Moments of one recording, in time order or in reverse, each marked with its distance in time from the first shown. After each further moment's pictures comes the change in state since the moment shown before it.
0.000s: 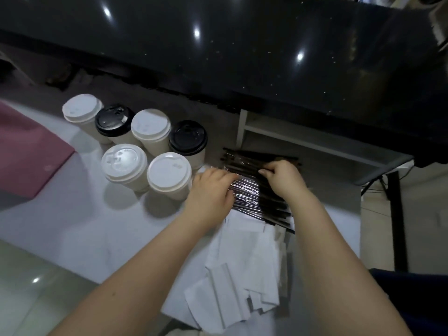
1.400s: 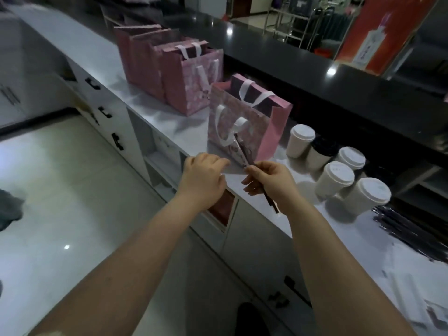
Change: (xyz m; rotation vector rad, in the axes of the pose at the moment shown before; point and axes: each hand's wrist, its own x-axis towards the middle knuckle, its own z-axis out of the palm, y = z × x) left_hand -0.357 -0.329 -0.258 0.169 0.442 -0.293; right_hand -0.272 -0.458 0.230 0.710 -0.381 -0.357
